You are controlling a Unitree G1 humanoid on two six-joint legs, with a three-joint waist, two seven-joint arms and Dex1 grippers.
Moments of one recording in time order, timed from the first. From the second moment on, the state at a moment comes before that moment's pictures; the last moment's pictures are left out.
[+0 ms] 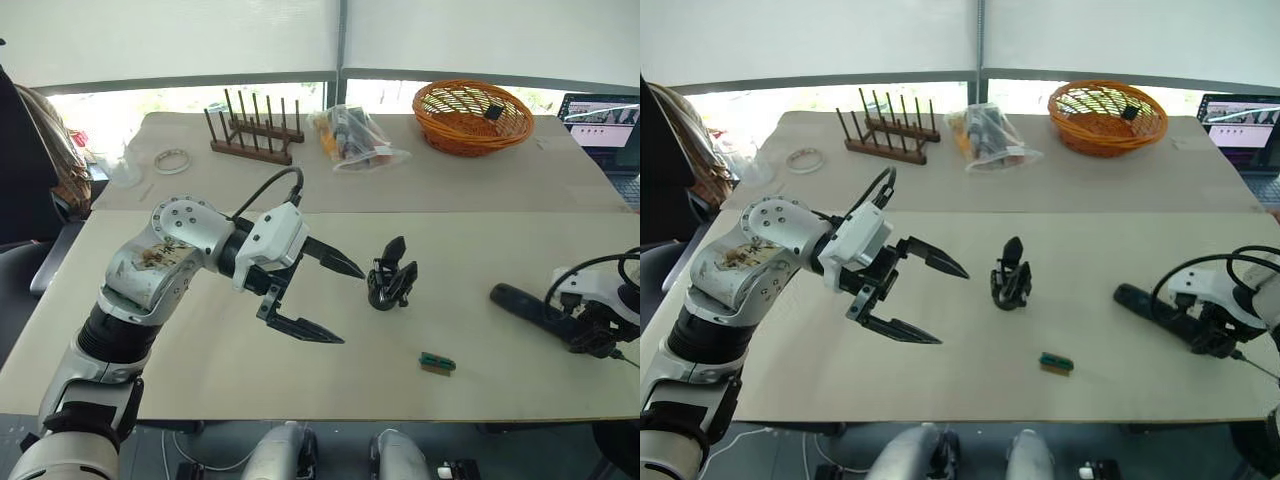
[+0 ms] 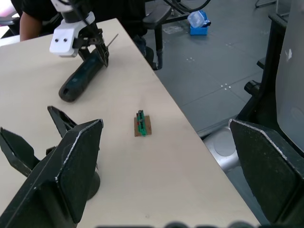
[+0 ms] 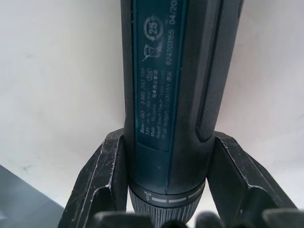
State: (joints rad) left arm -0.76 0.68 -0.24 -0.26 -0.54 0.52 -1.47; right arm -0.56 -1.22 0.25 0.61 -0.25 0.19 1.47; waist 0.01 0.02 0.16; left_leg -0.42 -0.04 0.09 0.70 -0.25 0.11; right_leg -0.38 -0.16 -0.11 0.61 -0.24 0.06
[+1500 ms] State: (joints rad) left arm -0.61 0.47 -0.36 0.16 -0.32 0.10 -1.57; right arm 0.63 -0.43 -0.57 -1.01 0.79 0.36 0.43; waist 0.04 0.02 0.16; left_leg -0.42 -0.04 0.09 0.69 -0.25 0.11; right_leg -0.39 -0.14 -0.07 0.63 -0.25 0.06
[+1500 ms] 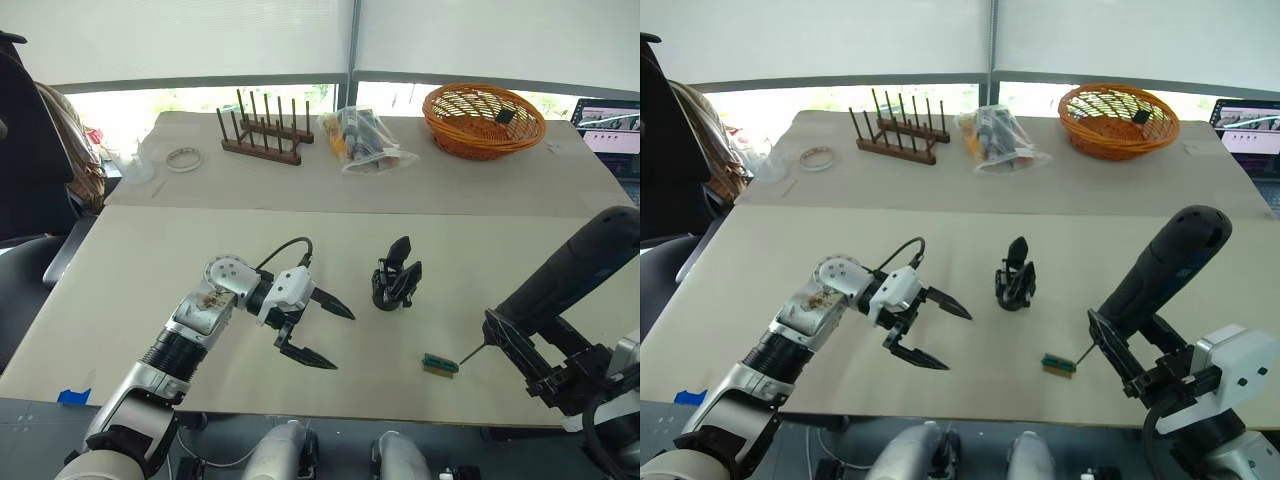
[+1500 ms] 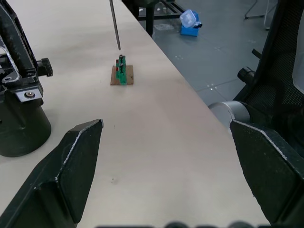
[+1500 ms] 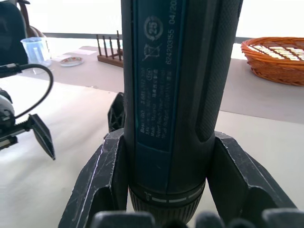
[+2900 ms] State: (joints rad) left arm -0.62 0.43 -0.36 0.19 -0.25 0.07 -1.53; right arm 0.75 -0.43 -0.54 -0.94 0.77 0.26 0.52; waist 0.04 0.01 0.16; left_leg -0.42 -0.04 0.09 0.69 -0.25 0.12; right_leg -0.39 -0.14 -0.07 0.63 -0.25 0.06
